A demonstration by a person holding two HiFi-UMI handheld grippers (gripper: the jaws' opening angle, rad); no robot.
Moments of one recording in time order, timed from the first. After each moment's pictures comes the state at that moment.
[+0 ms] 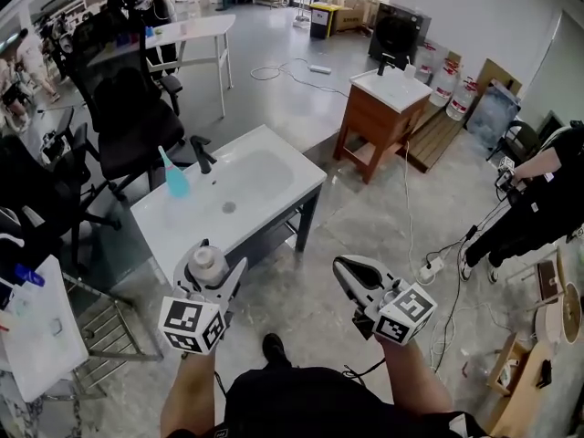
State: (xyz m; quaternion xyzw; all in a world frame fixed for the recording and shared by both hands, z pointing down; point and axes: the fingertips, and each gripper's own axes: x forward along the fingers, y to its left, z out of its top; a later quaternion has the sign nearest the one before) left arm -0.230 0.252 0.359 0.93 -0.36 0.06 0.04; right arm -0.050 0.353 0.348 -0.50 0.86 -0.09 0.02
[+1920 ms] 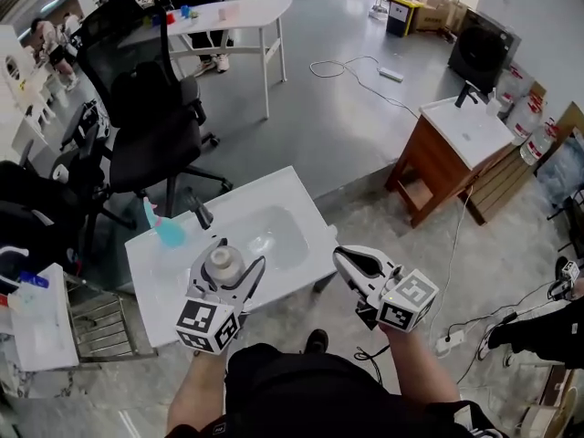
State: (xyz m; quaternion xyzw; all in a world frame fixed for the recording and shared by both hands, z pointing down) left arm -0.045 -0.060 0.380 0.88 -0.46 0.09 0.07; right arm 0.123 -0.033 0.379 -0.34 0.93 -0.15 0.02
